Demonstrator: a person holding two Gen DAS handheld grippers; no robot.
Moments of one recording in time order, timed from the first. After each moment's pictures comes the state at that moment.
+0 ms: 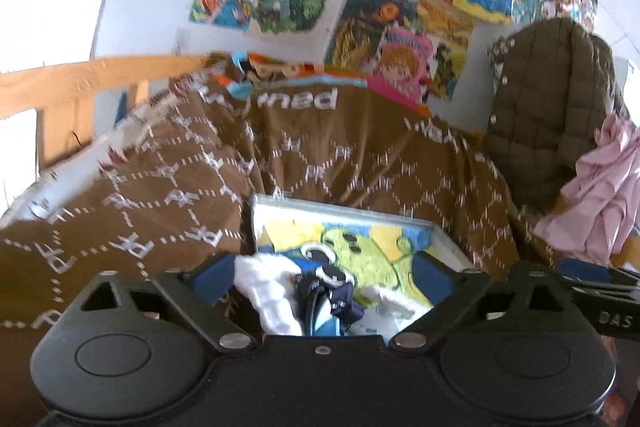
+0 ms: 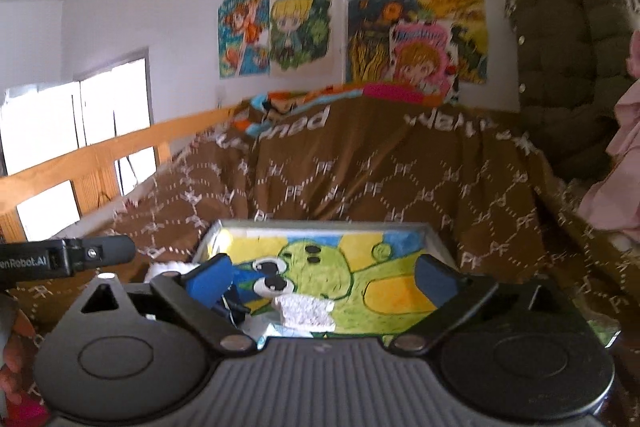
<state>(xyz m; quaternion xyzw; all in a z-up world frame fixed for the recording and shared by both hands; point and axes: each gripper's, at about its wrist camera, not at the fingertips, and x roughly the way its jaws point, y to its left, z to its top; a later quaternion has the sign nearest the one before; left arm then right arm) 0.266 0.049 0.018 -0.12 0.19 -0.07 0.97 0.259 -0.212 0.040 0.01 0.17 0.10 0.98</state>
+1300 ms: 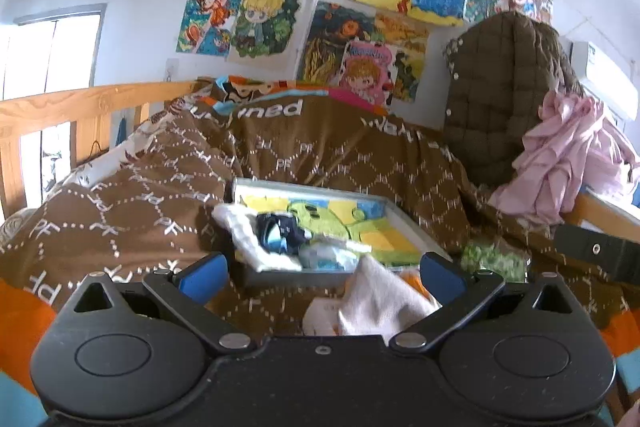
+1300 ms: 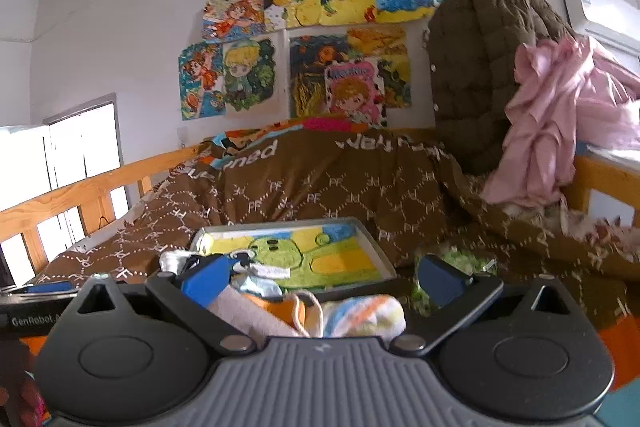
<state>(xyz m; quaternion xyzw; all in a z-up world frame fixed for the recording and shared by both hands) 0.105 -0.001 0.014 -0.08 0.17 -0.09 0.98 0.074 -0.258 0.044 0.05 0.13 0.02 0.99</state>
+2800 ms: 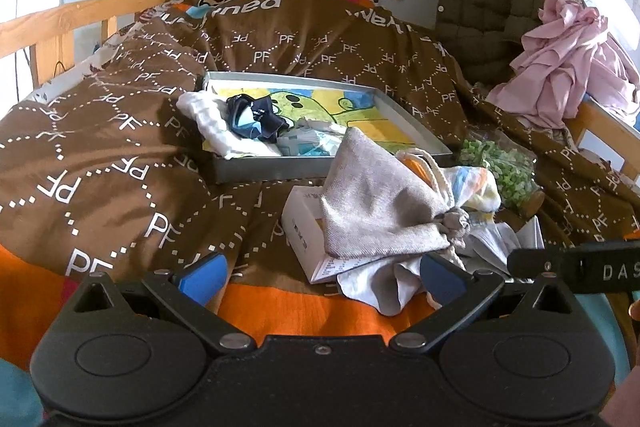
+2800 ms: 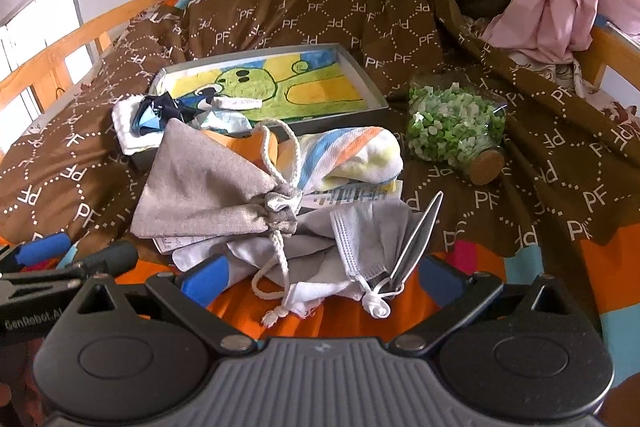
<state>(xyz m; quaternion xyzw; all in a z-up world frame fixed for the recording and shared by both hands) 0.141 -0.024 -0.038 -0.05 0.31 -0.11 0.94 0.137 -0.253 -0.009 0.04 0.39 0.00 0.92</state>
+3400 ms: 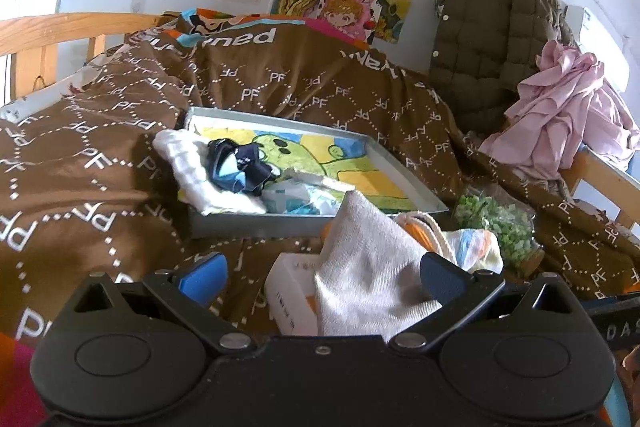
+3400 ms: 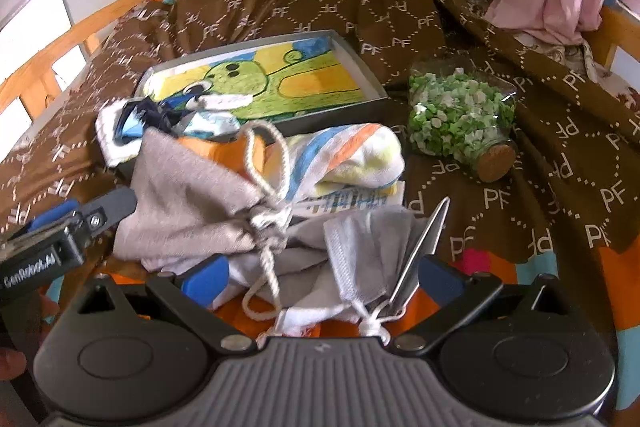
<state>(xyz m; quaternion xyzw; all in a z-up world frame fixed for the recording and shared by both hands) 0.186 -0.024 -0.043 -0.09 0.24 -0.14 0.96 0.169 -0.270 -0.014 0.07 0.40 0.00 0.91</state>
